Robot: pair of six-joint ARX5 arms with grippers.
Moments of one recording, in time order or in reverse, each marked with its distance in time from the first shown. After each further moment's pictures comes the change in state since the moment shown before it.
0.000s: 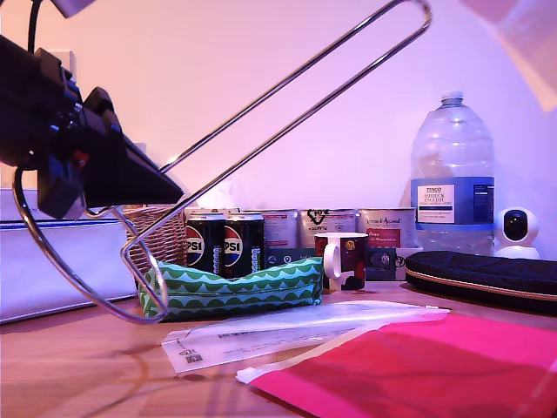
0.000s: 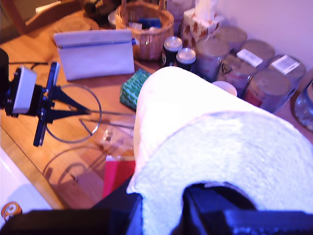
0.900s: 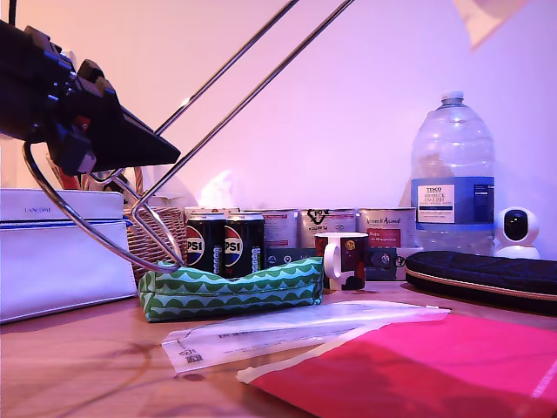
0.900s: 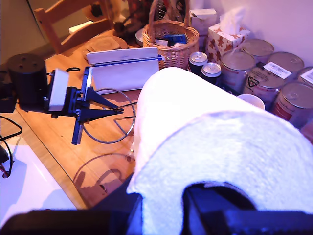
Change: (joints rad) left arm 0.113 0.000 0.003 0.121 0.133 -0.019; right arm 0.000 0.034 0.050 -0.008 -0.104 0.047
